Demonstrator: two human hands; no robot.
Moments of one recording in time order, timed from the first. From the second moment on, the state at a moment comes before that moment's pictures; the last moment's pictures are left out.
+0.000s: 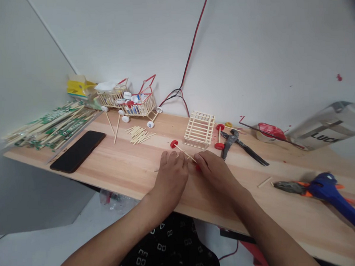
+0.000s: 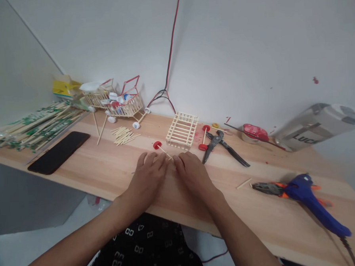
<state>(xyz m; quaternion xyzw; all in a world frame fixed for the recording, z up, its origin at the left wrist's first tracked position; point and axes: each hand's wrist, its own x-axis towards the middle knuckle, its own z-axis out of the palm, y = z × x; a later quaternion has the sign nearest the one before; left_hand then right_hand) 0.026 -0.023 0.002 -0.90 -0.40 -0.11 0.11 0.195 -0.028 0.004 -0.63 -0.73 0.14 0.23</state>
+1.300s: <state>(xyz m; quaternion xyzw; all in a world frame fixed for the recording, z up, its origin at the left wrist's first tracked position) -0.030 0.083 0.009 -0.77 -0.47 -0.29 -0.32 0.198 -0.026 0.008 -0.64 -0.71 0.16 0.24</state>
